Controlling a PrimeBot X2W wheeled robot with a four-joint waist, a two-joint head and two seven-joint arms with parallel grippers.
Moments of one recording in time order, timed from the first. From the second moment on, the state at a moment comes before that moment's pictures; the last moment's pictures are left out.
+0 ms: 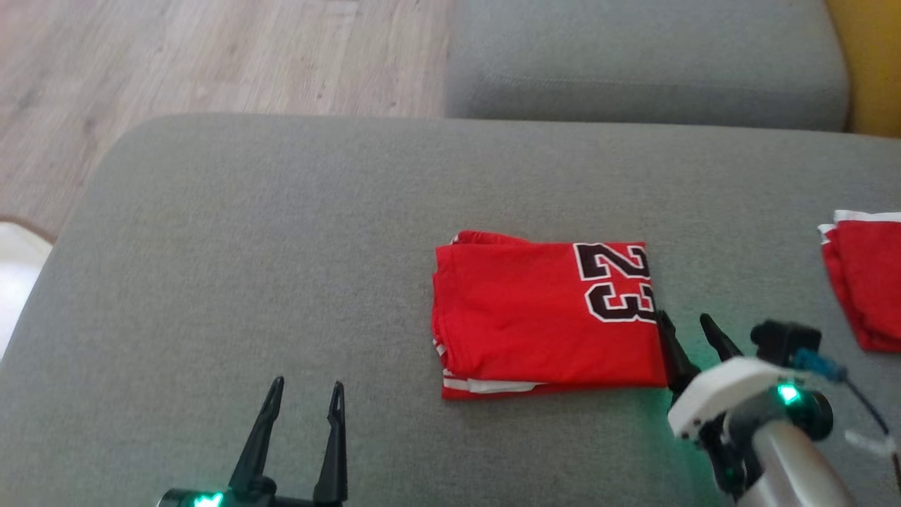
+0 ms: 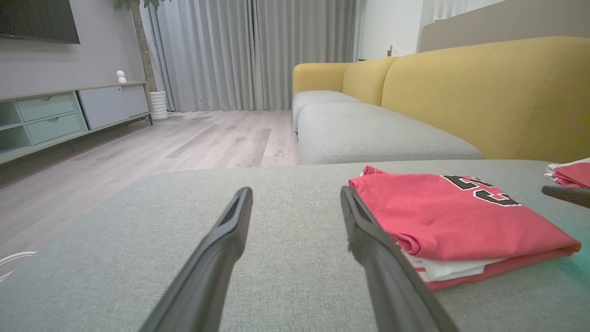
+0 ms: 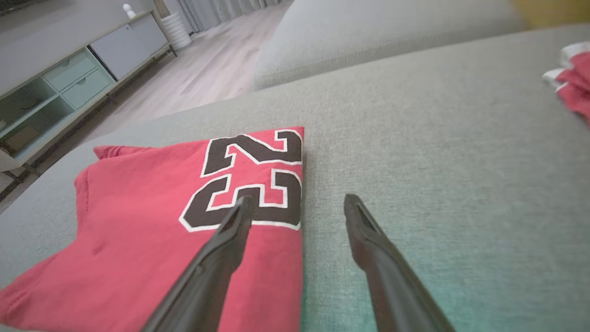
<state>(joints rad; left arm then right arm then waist) 0.21 0.07 -0.26 0.02 -0.06 0.08 -0.25 -0.21 -0.09 0.11 0.63 0.38 0.12 -0.04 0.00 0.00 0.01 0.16</state>
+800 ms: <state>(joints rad) 0.12 0.06 -0.30 0.03 -0.08 0.10 -0.25 -0.46 -0.31 0.29 0.78 0.52 0.12 0.03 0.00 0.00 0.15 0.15</state>
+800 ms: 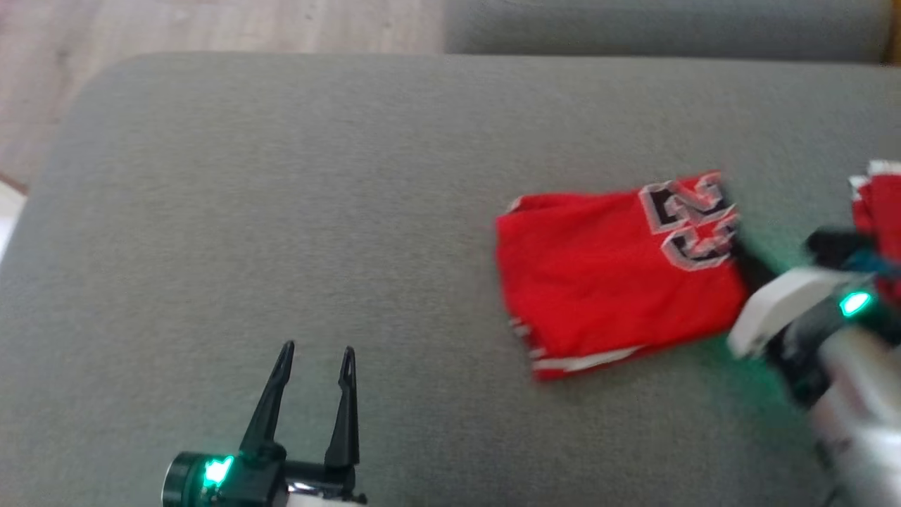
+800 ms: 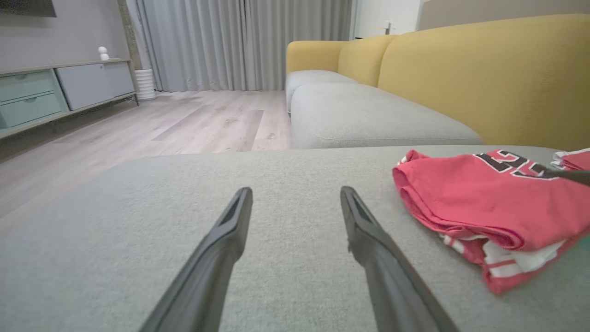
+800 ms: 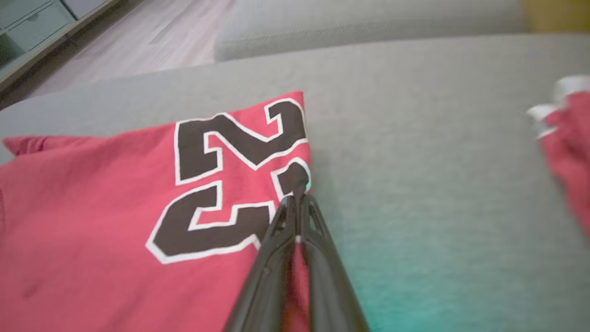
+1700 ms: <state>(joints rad) -0.09 0.05 -0.30 0.01 -0.13 0.11 -0.26 -0.45 -0.72 -0.19 0.38 0.35 0.12 0.28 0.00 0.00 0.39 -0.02</state>
